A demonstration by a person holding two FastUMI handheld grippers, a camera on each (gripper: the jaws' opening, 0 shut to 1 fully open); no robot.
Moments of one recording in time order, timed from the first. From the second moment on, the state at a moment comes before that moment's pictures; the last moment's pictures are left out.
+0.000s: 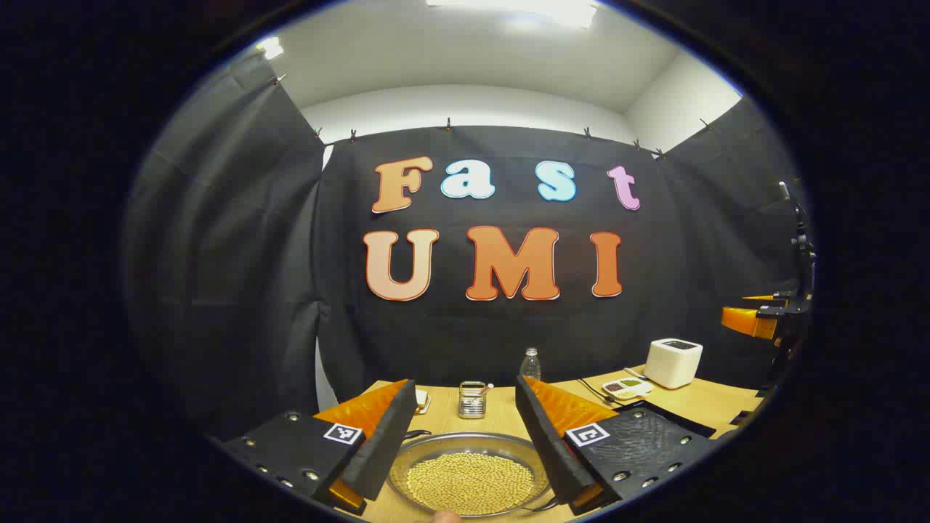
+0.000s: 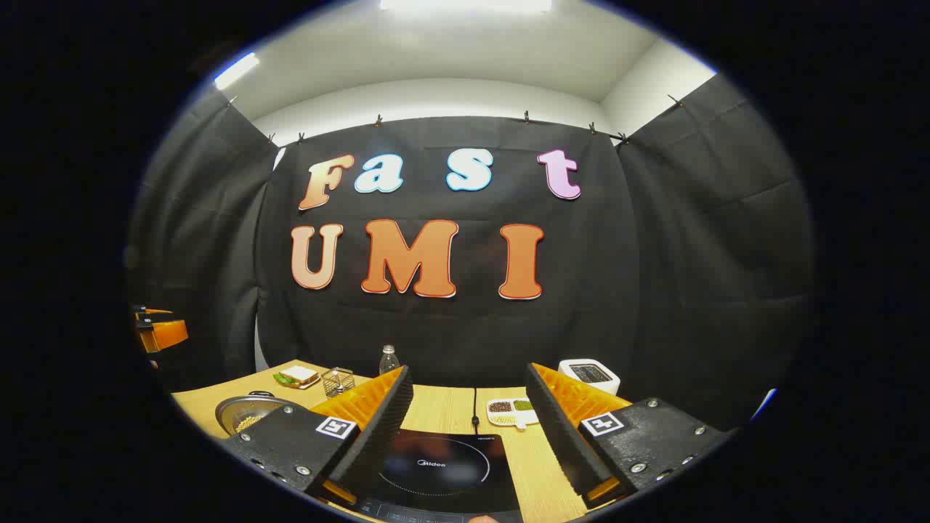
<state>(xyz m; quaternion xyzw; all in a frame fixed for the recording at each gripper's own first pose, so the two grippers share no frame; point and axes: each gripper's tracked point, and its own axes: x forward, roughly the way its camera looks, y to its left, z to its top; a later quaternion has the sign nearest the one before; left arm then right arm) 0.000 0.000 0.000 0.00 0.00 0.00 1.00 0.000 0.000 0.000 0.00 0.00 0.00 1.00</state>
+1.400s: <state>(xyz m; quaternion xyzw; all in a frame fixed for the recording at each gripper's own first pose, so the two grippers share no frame) 0.003 0.019 -0.006 0.00 0.01 0.01 1.00 -0.002 -0.008 -0.008 0.01 0.01 0.00 1.00</state>
